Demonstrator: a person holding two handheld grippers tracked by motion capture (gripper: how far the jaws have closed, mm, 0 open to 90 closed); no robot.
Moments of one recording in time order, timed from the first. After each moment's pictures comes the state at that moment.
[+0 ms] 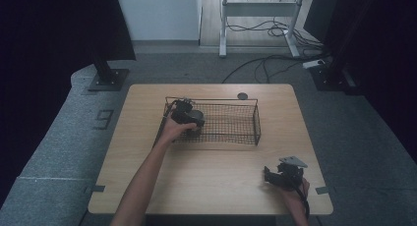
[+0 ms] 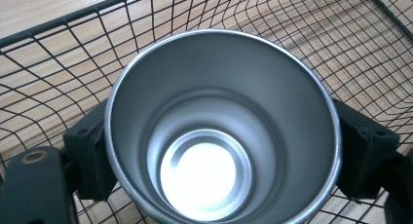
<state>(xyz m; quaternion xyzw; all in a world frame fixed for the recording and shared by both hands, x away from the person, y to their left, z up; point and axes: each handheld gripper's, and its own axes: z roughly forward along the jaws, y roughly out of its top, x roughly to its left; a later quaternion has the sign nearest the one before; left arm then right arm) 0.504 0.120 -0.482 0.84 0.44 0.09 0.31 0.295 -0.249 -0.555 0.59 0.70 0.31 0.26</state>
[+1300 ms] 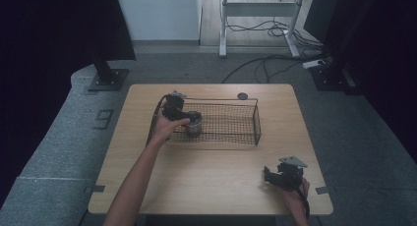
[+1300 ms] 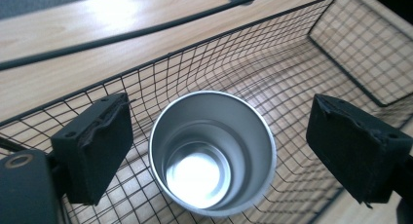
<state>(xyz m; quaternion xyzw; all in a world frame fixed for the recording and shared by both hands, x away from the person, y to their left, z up) 0.480 0.144 -0.437 0.81 0.43 0.12 0.39 0.295 -0.249 -0.555 0.59 0.70 0.31 0.26</state>
